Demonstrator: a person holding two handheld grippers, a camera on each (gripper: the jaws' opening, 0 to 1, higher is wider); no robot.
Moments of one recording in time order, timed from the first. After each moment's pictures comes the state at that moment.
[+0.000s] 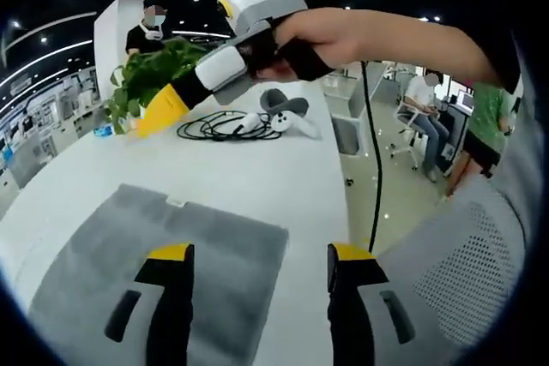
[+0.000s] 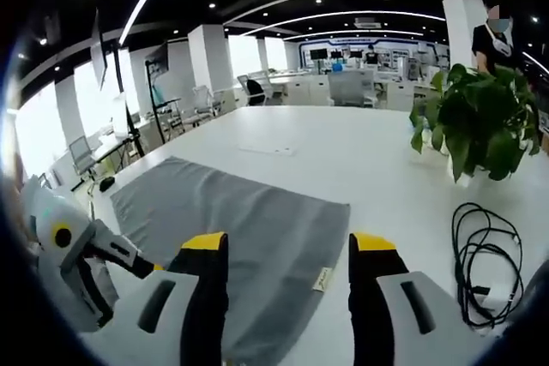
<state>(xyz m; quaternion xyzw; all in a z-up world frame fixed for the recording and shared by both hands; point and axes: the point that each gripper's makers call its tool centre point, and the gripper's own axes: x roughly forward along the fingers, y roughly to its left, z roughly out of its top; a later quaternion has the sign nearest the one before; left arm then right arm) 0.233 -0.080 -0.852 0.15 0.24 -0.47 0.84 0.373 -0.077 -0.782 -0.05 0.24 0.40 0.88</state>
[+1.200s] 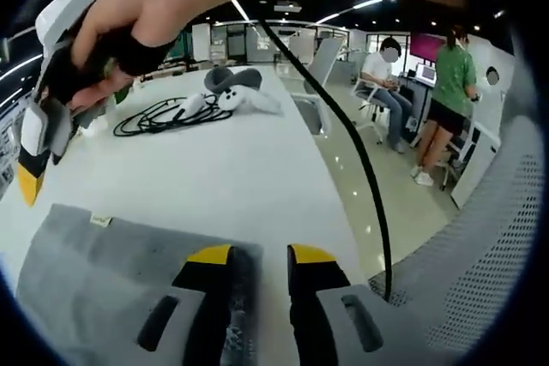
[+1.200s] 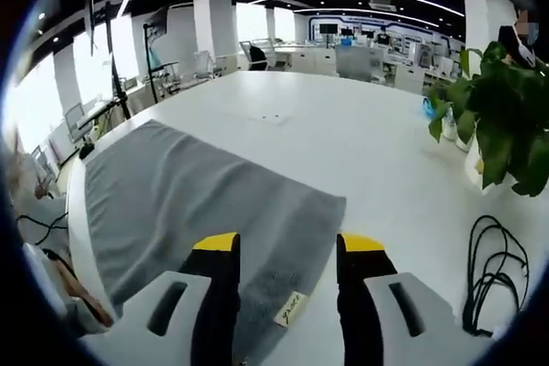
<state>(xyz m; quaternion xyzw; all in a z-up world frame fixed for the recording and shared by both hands) 0.237 -0.145 -0.915 0.19 0.24 -0.56 0.77 0.444 -0.046 -0.852 -0.11 0.29 0.41 0.86</state>
